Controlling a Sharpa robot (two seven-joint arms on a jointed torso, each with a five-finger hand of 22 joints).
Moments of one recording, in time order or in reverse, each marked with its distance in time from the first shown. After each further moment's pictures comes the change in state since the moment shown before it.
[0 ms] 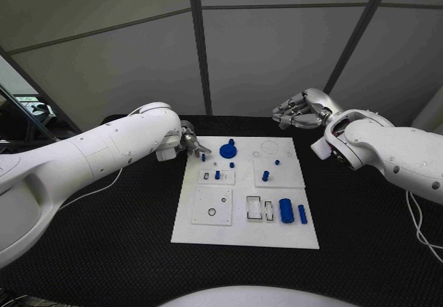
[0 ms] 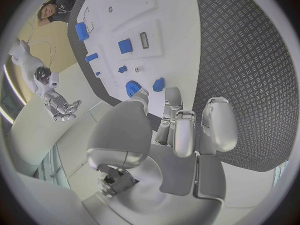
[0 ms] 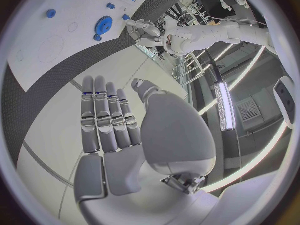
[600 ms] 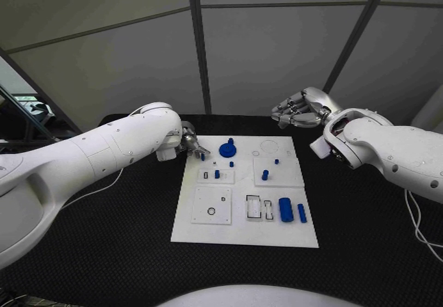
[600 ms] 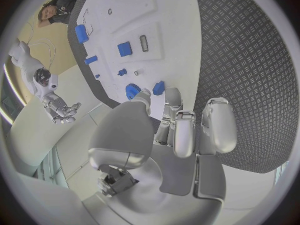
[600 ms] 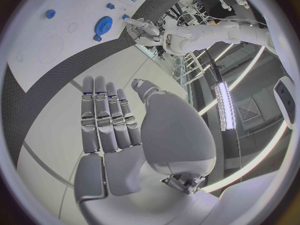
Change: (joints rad) left arm -0.003 0.013 -0.001 -0.014 -0.004 0.018 0.002; left_hand 0.043 0.033 -0.008 -0.003 0.000 0.011 -0.004 0.000 -0.012 0.007 0.000 0.012 0.005 0.000 0.000 0.008 0.000 0.000 0.004 -0.004 0.012 0.013; right arm 0.000 0.002 0.000 0.000 0.000 0.000 -0.001; right_hand 0.000 0.000 0.000 0.000 0.004 0.000 0.000 0.000 0.000 0.000 0.000 0.000 0.000 0.000 0.000 0.000 0.000 0.000 0.000 0.000 0.000 -0.001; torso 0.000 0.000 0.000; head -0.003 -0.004
